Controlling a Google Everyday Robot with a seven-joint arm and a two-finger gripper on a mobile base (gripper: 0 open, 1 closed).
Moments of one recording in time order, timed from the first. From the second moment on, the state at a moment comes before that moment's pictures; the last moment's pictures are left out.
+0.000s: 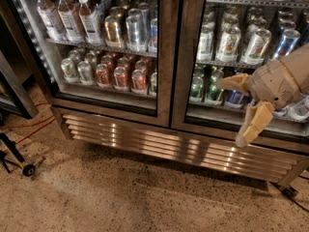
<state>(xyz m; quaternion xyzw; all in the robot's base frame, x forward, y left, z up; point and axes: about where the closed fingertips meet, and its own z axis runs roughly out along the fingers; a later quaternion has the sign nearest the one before) 0.474 -0.169 0.861 -0.64 0.66 0.29 0.28</state>
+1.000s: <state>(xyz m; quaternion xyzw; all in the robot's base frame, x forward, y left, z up) 0.471 -0.173 0.857 -0.58 0.68 0.29 0.34</state>
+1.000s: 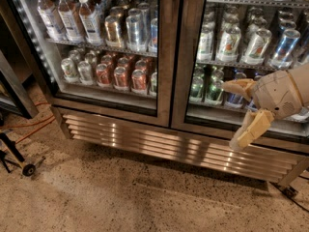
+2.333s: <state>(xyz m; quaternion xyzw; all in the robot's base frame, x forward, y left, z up) 0.423 -0.164 0.948 -0.59 0.66 0.24 0.40</state>
